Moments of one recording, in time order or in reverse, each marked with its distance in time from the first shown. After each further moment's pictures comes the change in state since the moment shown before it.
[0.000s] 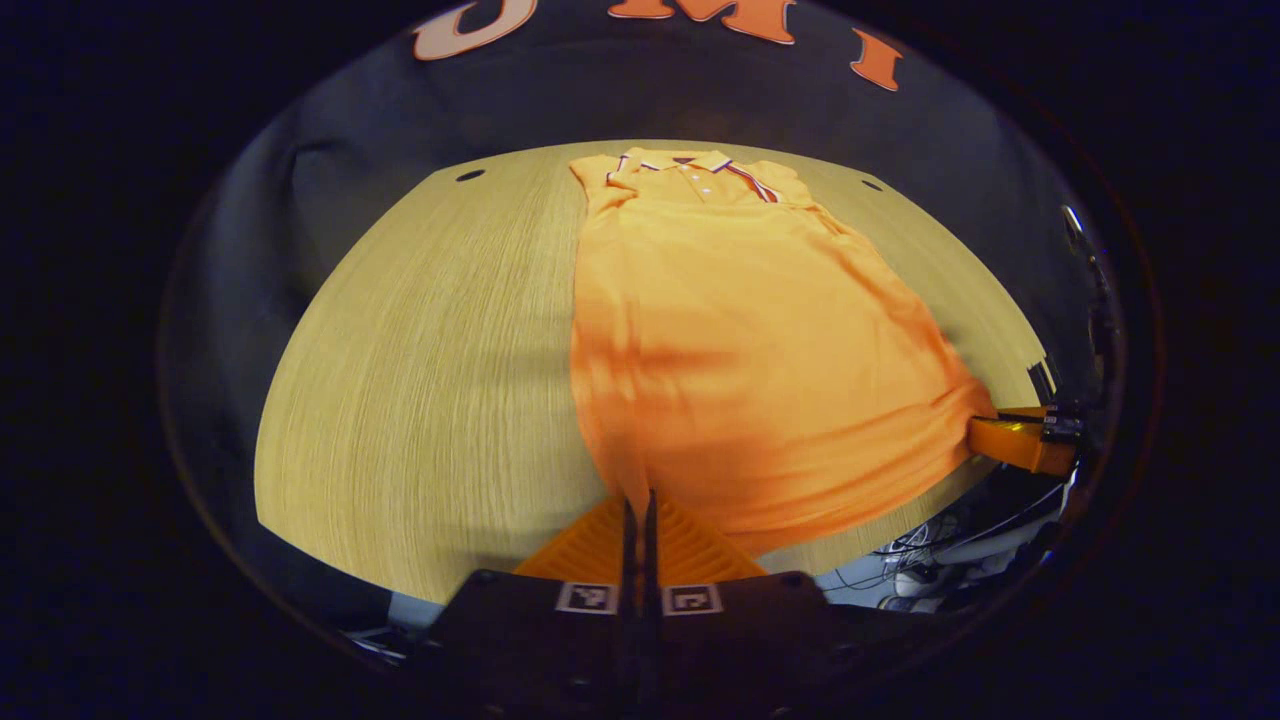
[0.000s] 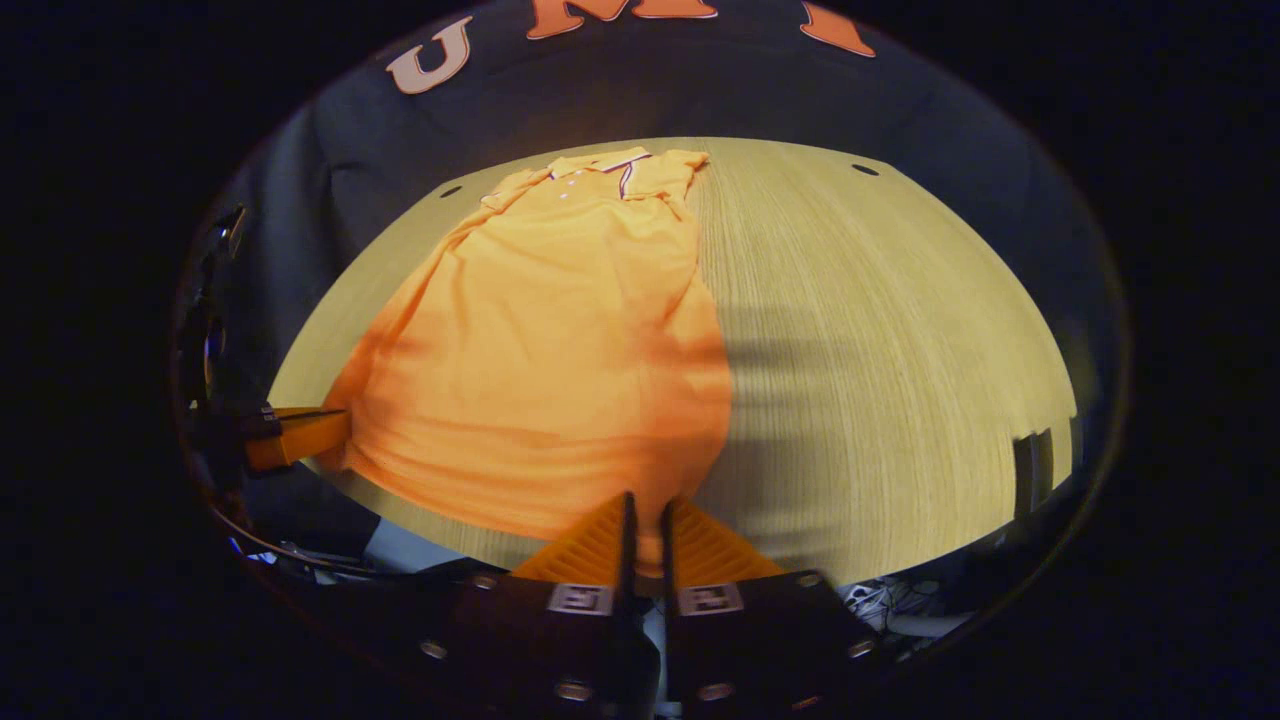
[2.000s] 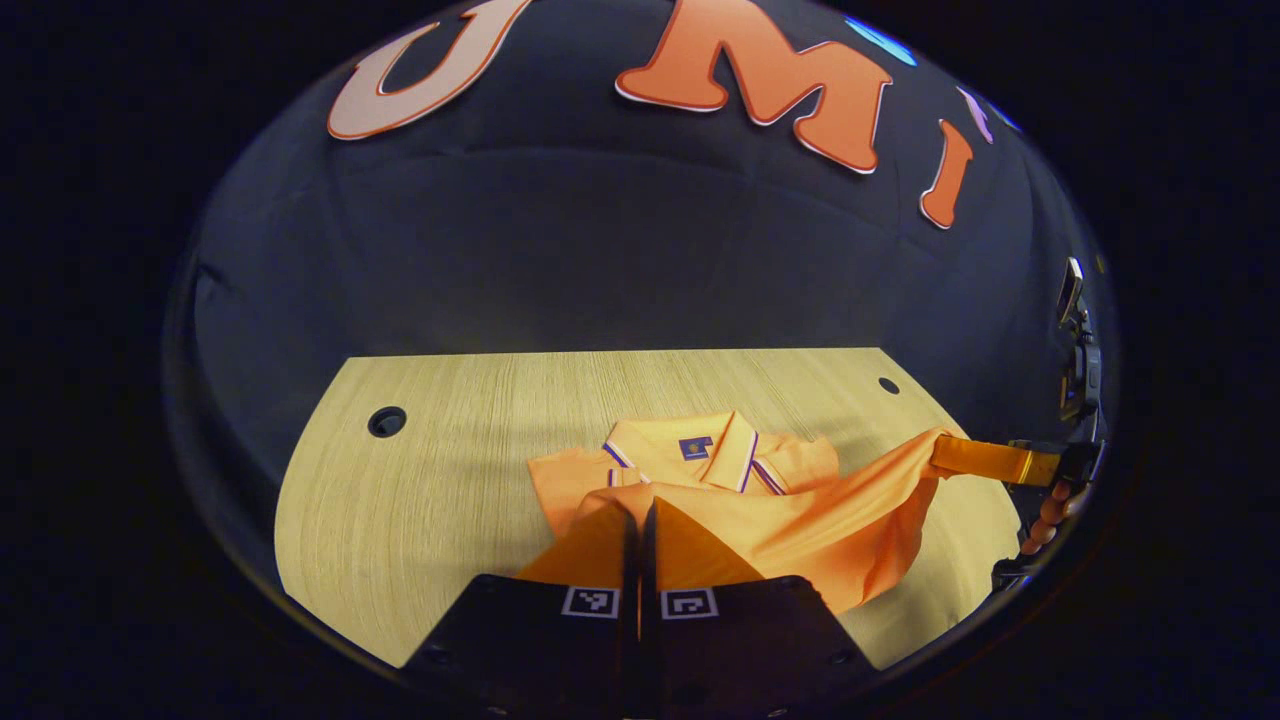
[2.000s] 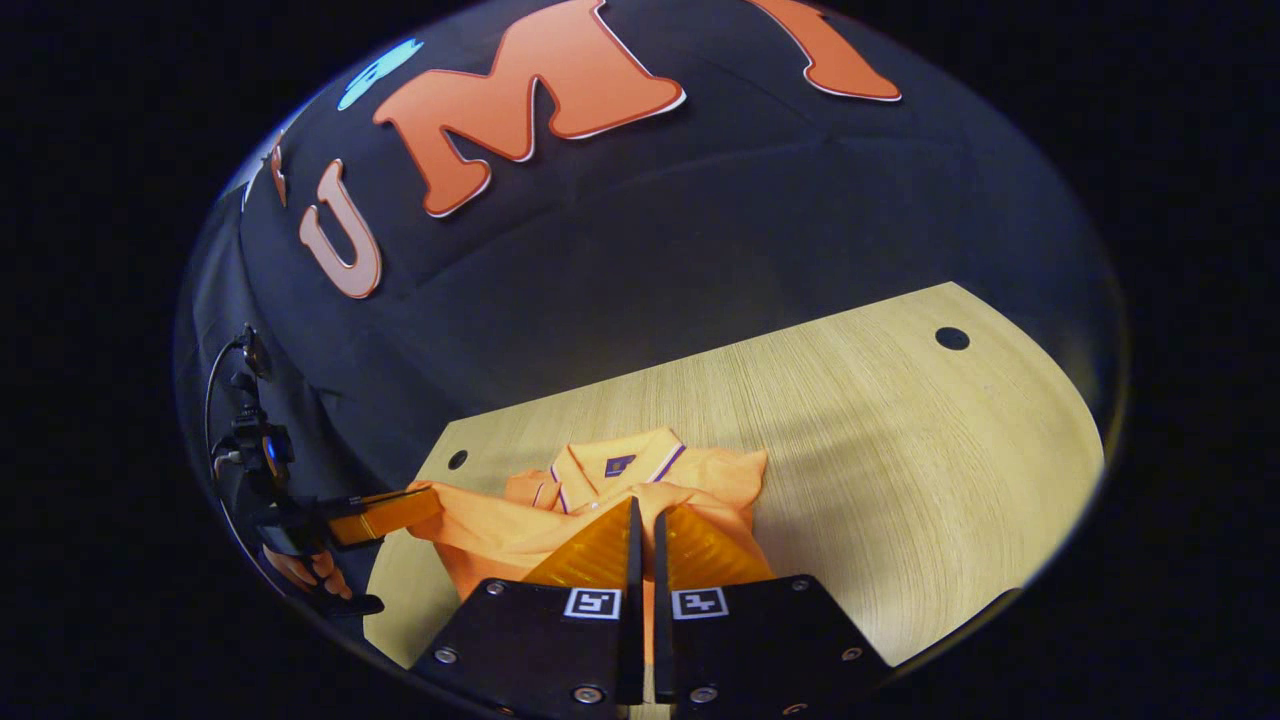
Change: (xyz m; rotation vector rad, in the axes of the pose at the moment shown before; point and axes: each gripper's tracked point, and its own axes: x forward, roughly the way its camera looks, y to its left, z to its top) left arm 0.100 0.047 0.419 -0.028 -0.350 -0.129; right arm 0.081 0.017 0.383 0.182 -0.373 0.167
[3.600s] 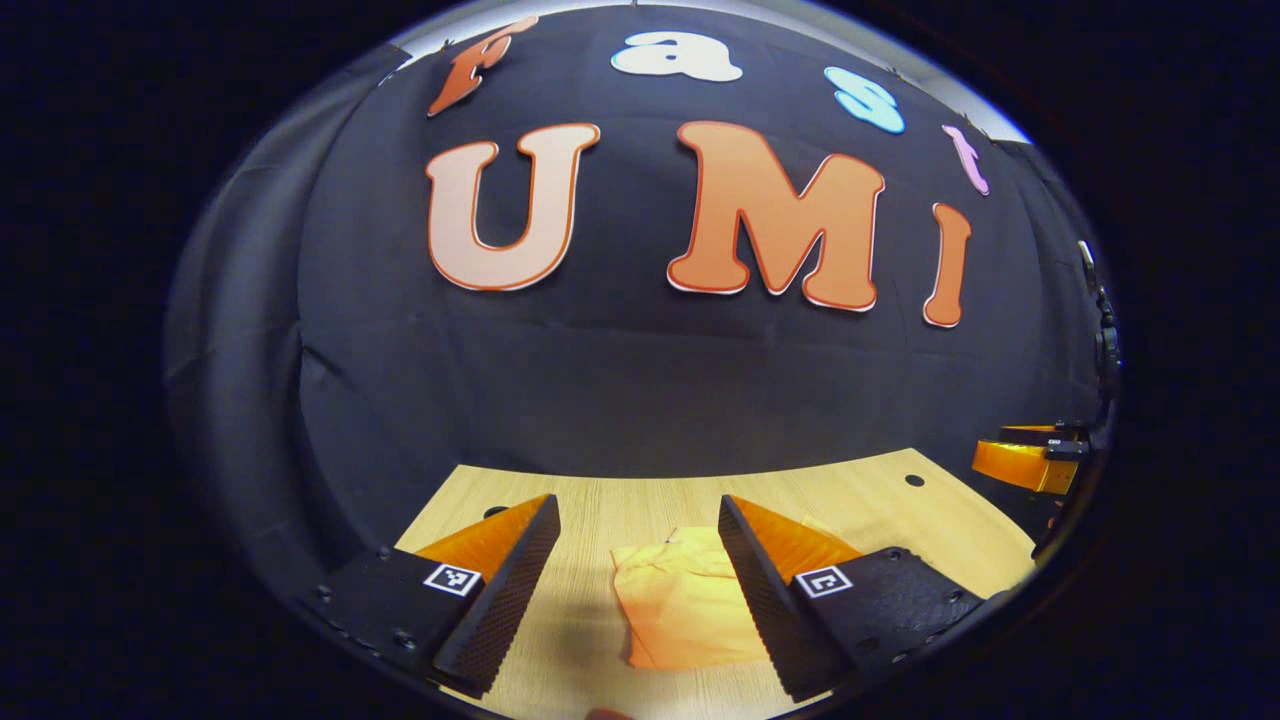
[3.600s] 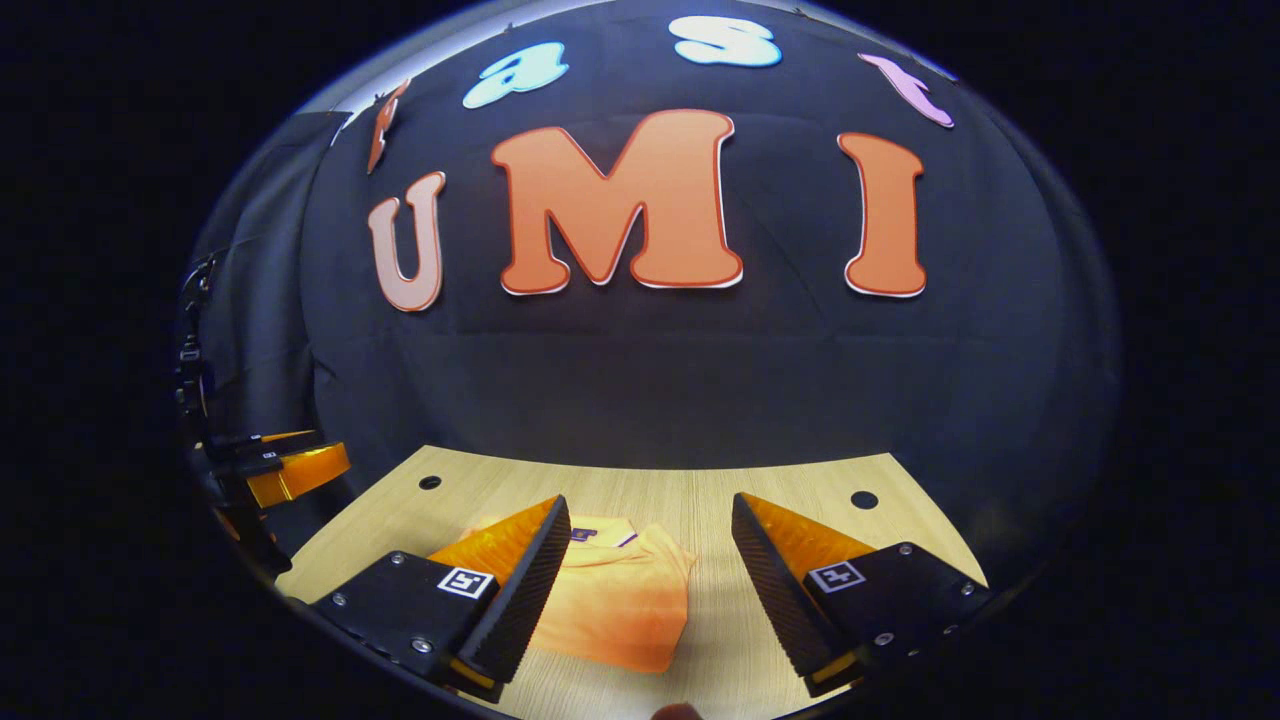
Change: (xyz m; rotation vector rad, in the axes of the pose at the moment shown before) left arm -0.194 -0.007 0.066 0.031 -0.444 0.198; right arm -0.146 0.029 0.081 -0.330 -0.350 -0.099
